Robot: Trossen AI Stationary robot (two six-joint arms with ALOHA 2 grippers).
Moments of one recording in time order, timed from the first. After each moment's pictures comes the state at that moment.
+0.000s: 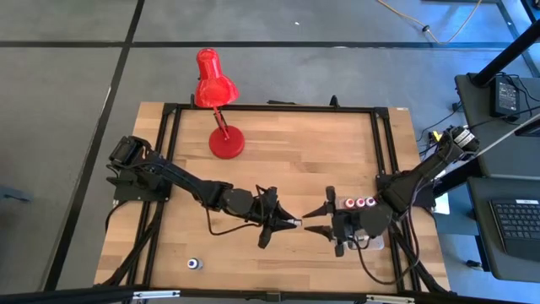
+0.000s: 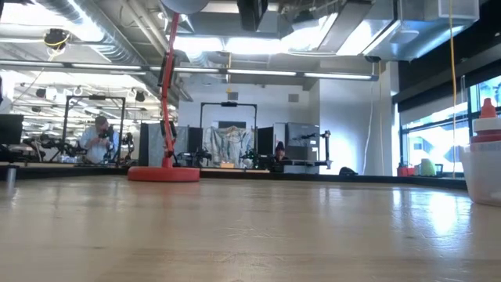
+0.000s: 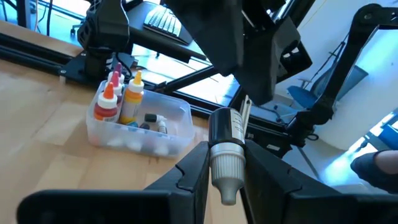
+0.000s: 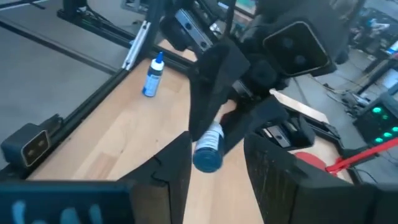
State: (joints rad) left arm -0.34 1.71 1.10 0.45 -0.15 -0.47; right arm 0.68 1.29 0.91 0.04 0.59 -0.19
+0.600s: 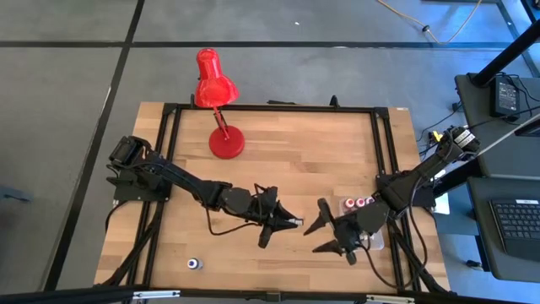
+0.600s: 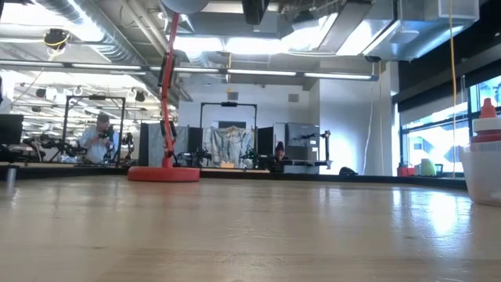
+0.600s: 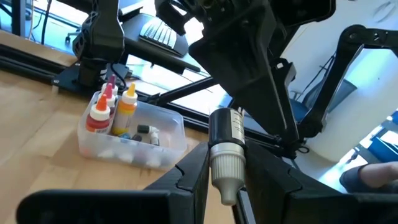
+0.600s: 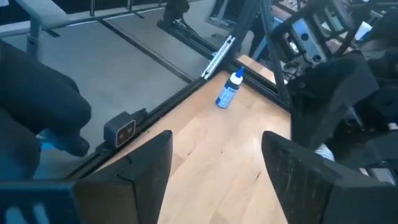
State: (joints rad) left arm -0.34 1.71 1.10 0.51 -0.15 -0.48; right arm 0.65 1.29 0.91 0.03 0.21 -0.27
